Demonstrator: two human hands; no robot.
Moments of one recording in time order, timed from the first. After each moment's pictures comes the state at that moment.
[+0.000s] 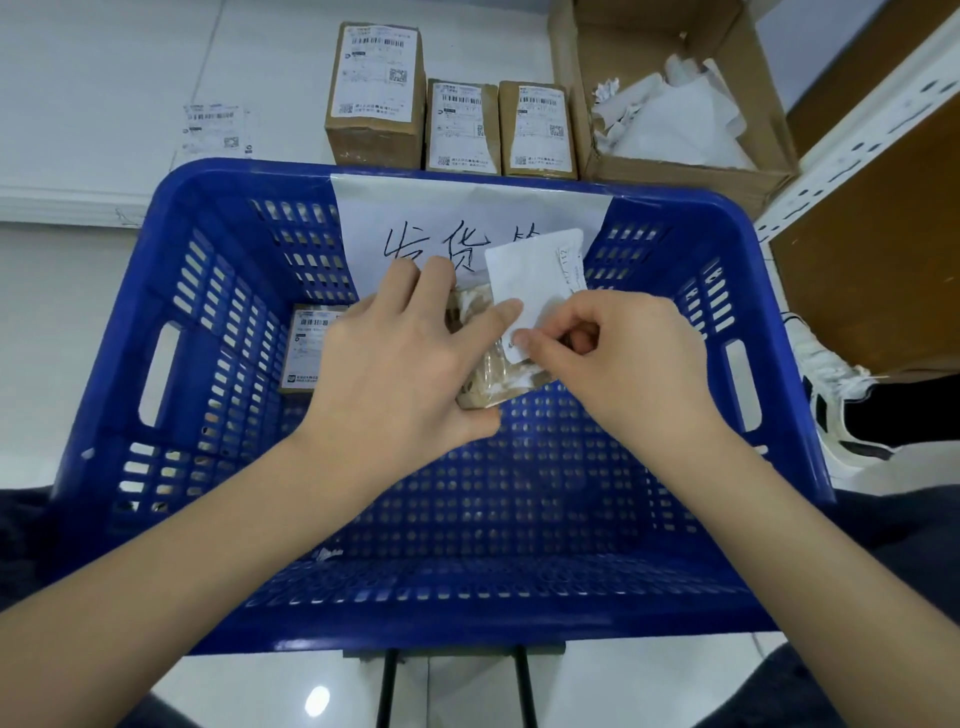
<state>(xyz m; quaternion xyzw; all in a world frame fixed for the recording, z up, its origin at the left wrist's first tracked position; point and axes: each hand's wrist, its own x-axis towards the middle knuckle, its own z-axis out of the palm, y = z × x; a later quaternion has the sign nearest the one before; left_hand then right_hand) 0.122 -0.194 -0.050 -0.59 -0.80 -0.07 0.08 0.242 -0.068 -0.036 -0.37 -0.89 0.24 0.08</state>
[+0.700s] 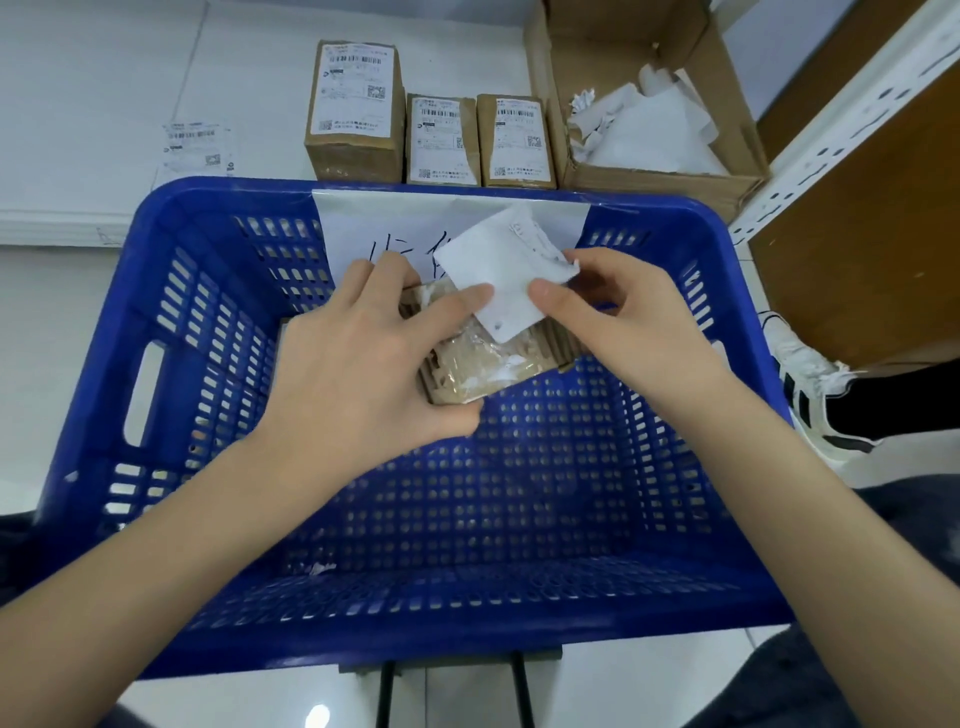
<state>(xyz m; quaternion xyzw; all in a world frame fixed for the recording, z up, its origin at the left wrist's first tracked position) 0.110 -0.193 -0.044 -0.57 -0.81 -0.12 0.04 0.240 -0.042 -0.028 -0.36 -0.78 0.50 0.13</state>
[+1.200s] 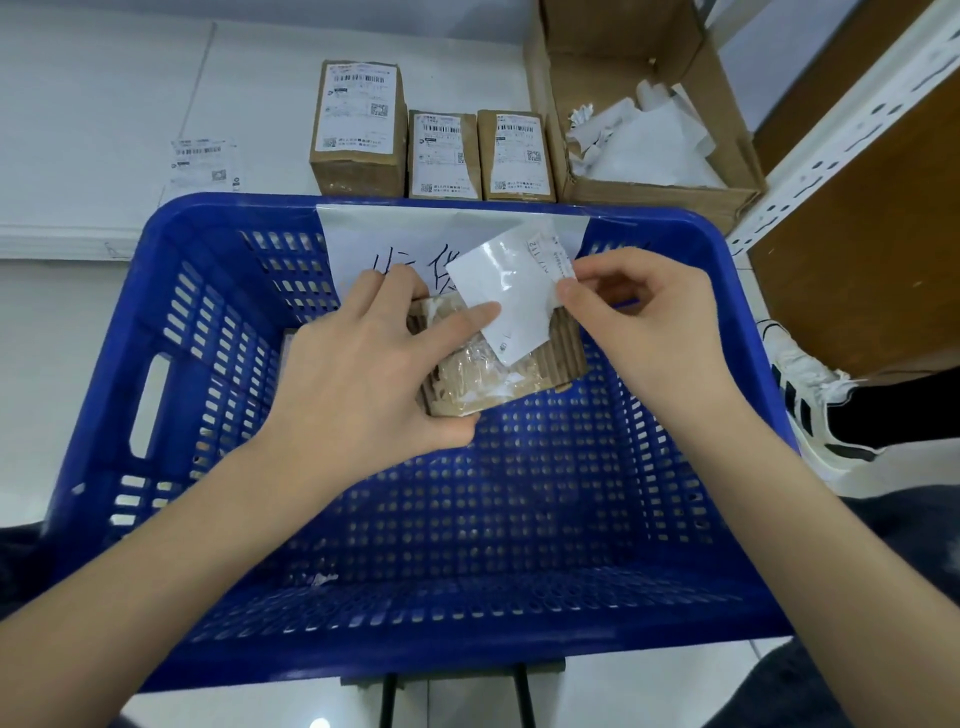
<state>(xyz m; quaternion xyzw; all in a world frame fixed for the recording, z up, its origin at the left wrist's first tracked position) 0.104 -0.193 -0.045 -0.61 -0.78 -0.10 0.04 0.243 -0.040 -0.028 -0.38 -0.77 0.44 0.25</state>
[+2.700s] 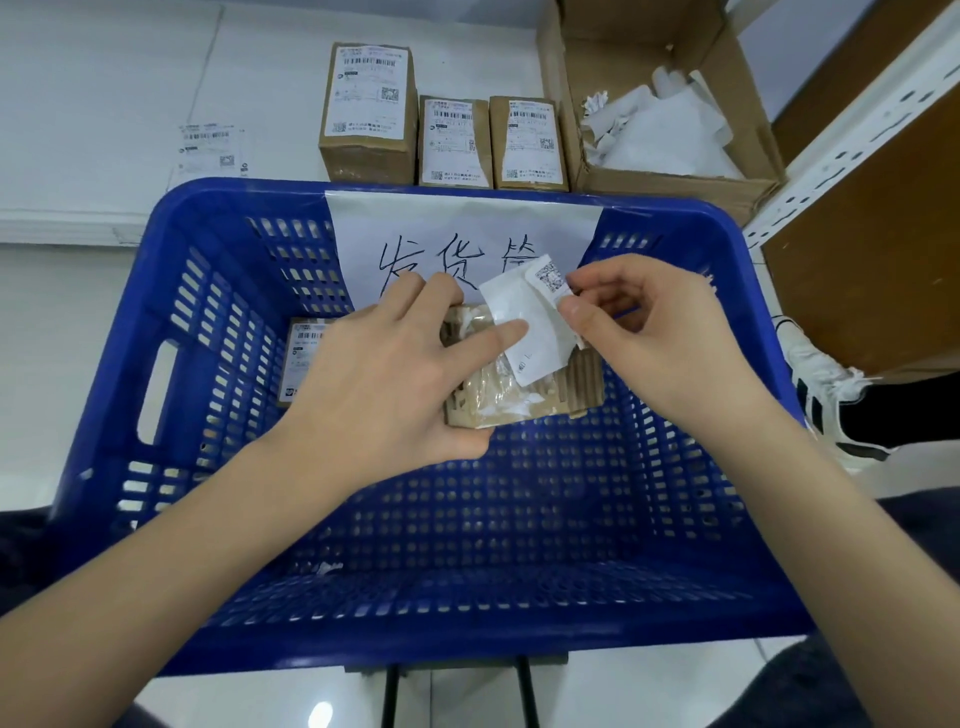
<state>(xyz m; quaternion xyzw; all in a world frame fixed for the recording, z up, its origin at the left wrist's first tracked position) 0.108 -0.193 -0.049 -0.66 -0.74 -0.08 0.06 0.249 -0.044 -0.027 -0.34 -0.82 0.44 0.16</state>
